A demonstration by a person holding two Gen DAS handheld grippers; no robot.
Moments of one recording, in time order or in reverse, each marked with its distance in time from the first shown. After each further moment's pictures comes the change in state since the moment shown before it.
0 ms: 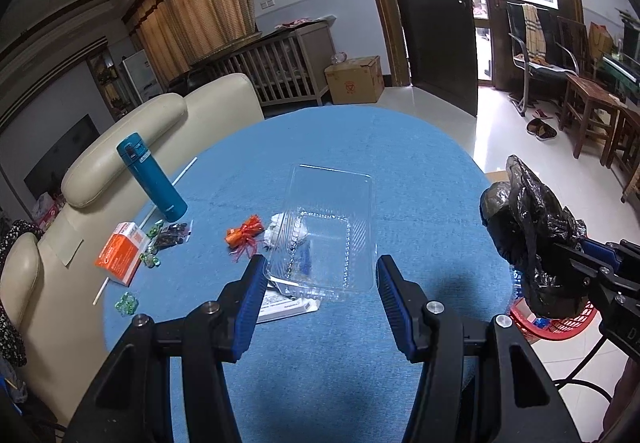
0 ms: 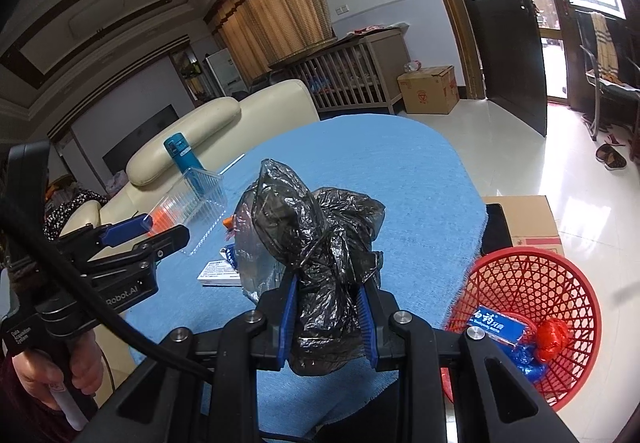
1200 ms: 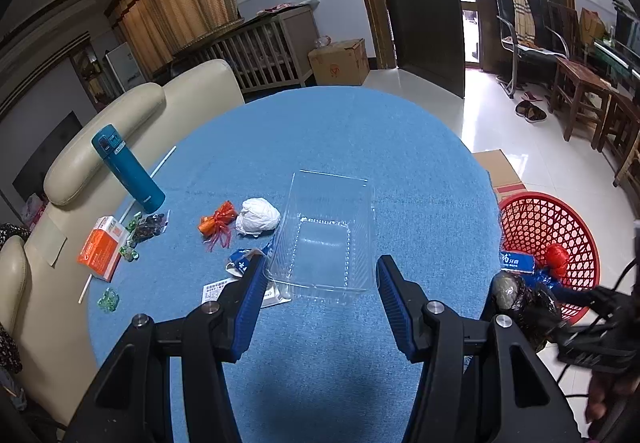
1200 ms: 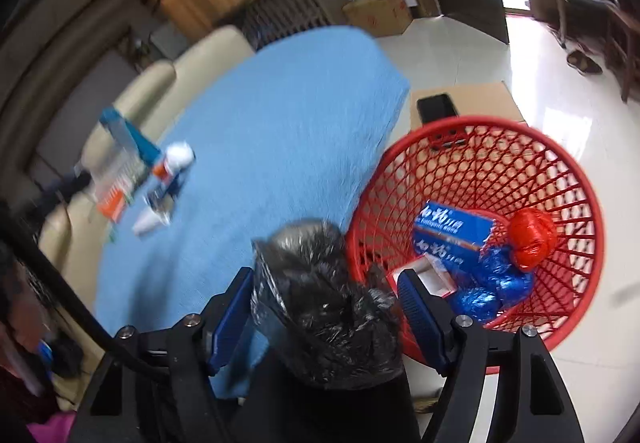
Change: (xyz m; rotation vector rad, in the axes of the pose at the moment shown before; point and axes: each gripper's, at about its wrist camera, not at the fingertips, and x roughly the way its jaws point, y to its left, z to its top) left arm 0.015 -0.024 -0.004 0.027 0.060 -0.040; right arm 0.036 -0.109 -0.067 0.177 0.245 -0.052
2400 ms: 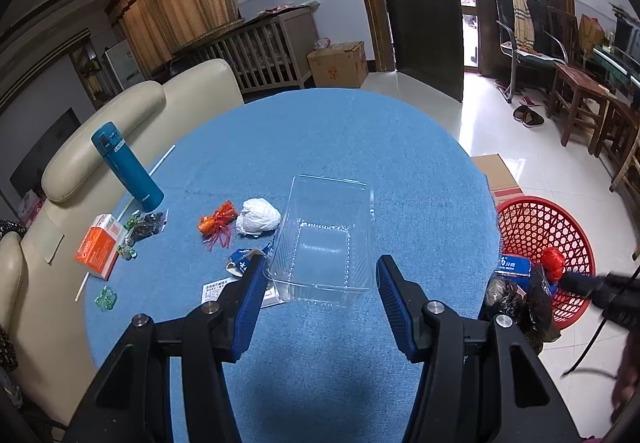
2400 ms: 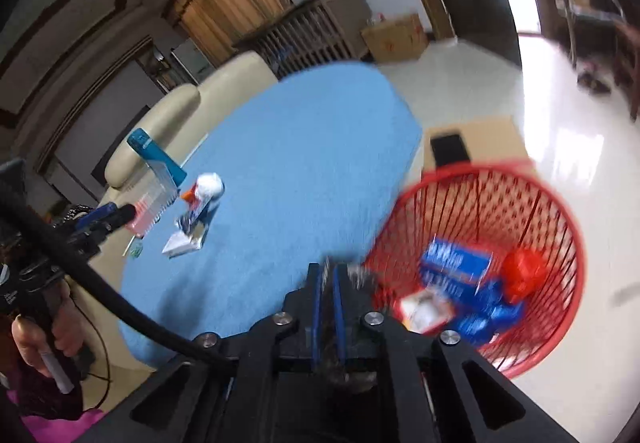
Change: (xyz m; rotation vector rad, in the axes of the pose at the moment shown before) left arm -0.002 0.007 0.000 -0.019 -0.007 -0.022; right arm -0.044 -0.004 0.022 0.010 -0.065 0.072
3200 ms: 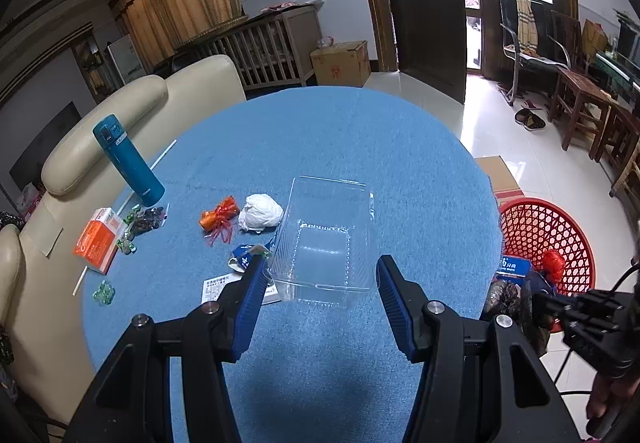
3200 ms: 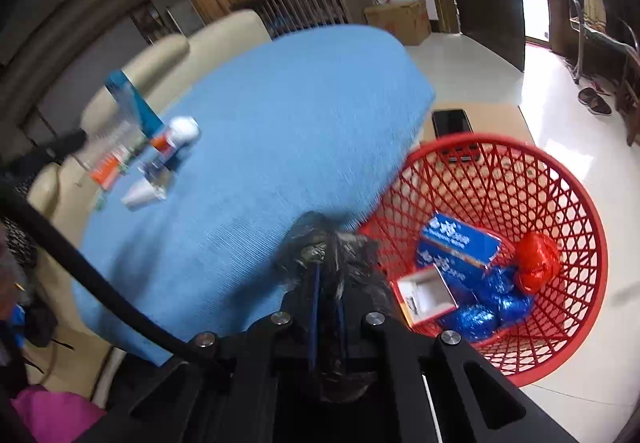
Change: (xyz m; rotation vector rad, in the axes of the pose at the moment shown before) left arm 0.000 0.004 -0.003 -0.016 0.001 -0.002; right arm 0.043 0.012 -0.023 -0.125 0.044 -0.091
